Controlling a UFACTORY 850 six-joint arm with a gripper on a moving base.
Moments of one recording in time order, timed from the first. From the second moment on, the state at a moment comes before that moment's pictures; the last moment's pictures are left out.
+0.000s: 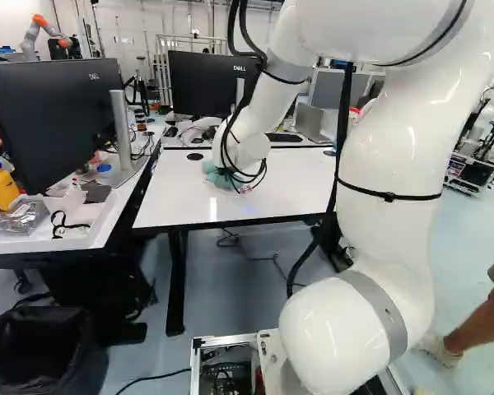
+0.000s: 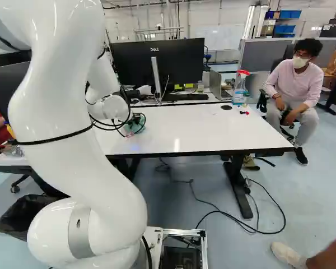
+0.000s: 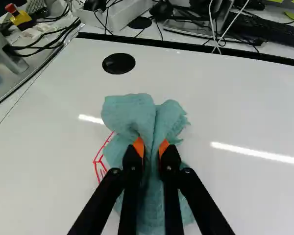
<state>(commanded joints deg) 14.7 -14.7 -42.9 0.2 19.9 0.0</state>
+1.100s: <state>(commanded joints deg) 18.8 -20.4 -49.9 0.2 19.9 0.0</state>
